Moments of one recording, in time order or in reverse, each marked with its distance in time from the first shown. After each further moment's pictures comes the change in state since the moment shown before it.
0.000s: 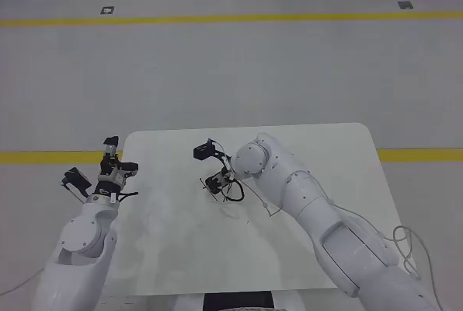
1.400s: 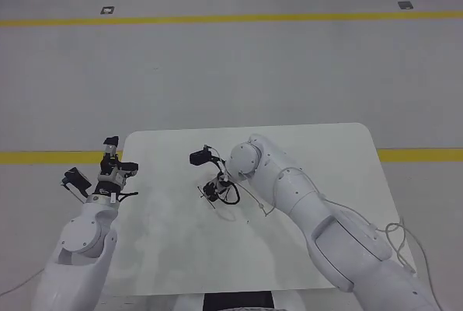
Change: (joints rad) left arm 0.000 0.000 0.000 0.000 0.000 0.000 0.000; right arm 0.064 -0.060 -0.100 0.141 0.122 0.023 0.040
